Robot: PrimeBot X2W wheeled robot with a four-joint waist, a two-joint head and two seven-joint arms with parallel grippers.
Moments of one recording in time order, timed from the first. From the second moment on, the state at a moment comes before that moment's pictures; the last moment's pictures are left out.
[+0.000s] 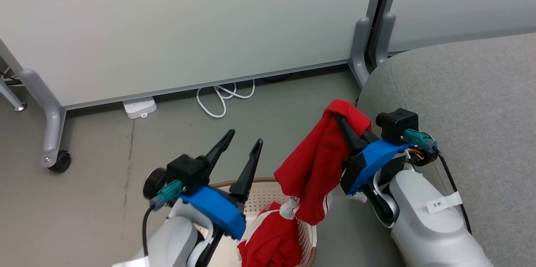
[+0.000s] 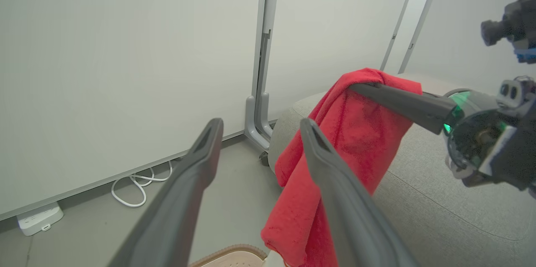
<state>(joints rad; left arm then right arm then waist) -0.43 0.19 -0.69 0.45 -0.59 -0.11 -0.26 -0.63 -0.05 0.37 0.81 0.33 0.13 -0.25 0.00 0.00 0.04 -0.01</state>
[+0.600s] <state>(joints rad) -0.26 0.17 -0.50 0.35 -0.45 -0.13 -0.26 -0.58 -0.05 0.33 0.71 0.30 0.13 -0.21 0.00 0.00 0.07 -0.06</state>
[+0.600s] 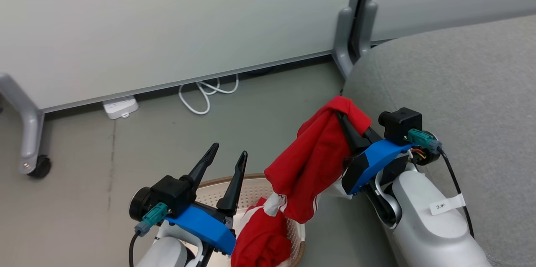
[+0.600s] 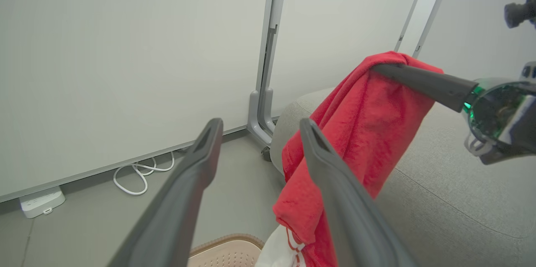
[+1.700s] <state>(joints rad) -0.29 0.21 -0.53 0.34 -0.43 -0.13 -0.26 -0.54 -0.05 0.29 0.65 0.31 0.13 -0.21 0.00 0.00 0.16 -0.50</state>
